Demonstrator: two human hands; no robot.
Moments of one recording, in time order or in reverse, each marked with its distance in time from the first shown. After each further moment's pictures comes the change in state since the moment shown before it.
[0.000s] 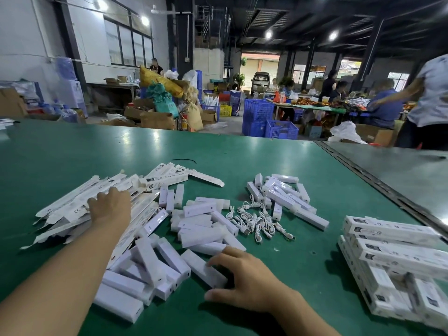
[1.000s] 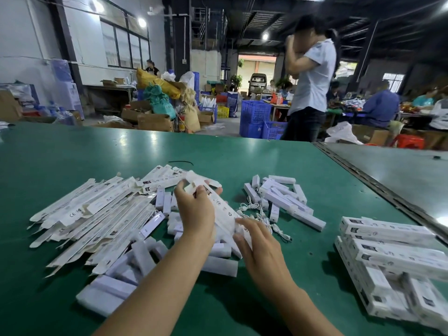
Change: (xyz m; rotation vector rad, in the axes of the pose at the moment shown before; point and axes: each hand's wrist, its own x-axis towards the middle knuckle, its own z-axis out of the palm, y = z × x) left_hand -0.108 0.138 -0.094 -2.237 -0.107 -0.254; right_hand -0.004 0.001 -0.019 0.130 0.536 0.190
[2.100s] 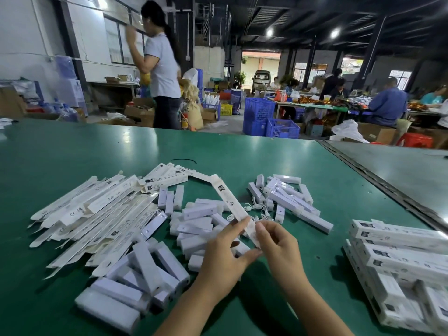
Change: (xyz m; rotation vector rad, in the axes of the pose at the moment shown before) left_hand -0.035 -0.071 -0.046 0.636 -0.628 0.302; right_hand 0.012 0.013 -0.005 0.597 0.111 0.454
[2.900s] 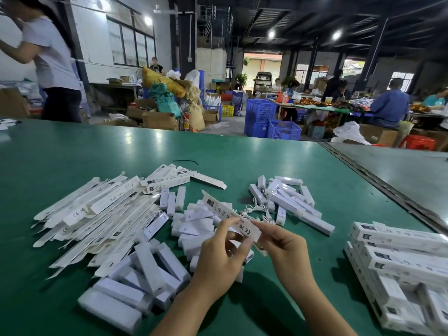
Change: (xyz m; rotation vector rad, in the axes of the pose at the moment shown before) left_hand -0.001 -0.007 -0.010 0.074 0.098 0.087; right_hand -0.002 -0.006 -0.007 0.027 -0.081 -0.153
